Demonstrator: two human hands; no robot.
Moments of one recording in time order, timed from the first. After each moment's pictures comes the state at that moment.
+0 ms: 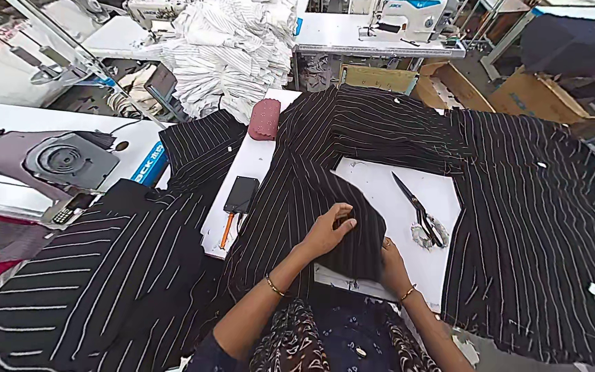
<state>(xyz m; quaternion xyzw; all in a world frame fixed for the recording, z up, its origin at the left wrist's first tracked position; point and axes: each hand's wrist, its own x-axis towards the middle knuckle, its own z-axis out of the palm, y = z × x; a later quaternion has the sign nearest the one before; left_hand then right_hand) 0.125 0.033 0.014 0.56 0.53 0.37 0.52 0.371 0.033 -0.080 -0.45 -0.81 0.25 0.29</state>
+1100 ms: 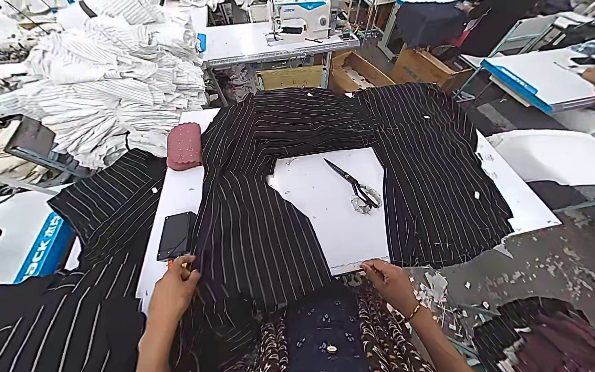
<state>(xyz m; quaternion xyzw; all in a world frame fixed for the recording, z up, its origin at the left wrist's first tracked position) -0.035 -0.062 0.005 0.45 0.84 0.13 0.27 0.457 -0.070 -0.061 -0.58 -0.73 0.22 0.29</state>
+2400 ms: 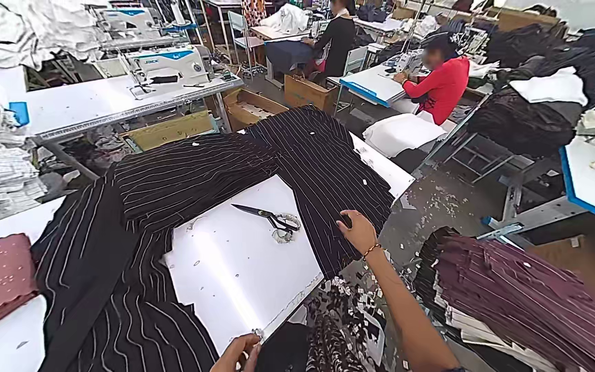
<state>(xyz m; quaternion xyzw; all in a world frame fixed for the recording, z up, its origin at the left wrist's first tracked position) 0.157 -0.050 -0.009 0.75 0.47 0.13 0.44 0.571 0.015 0.007 -0.85 -0.47 0.17 0.14</state>
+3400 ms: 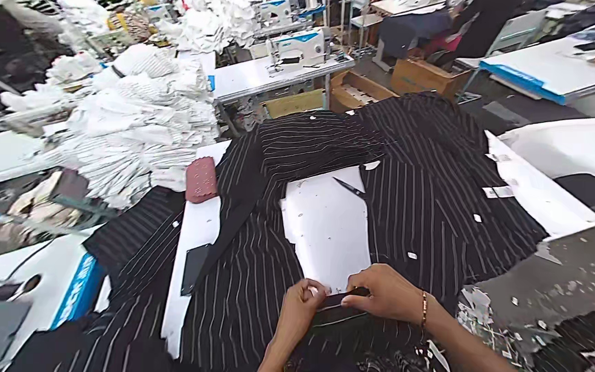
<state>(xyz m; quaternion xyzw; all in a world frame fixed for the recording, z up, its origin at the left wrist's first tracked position) 0.136 -0.045 0.000 0.54 0.61 0.24 0.53 0.380 -0.008 0.056 -0.38 -0.84 0.38 0.07</state>
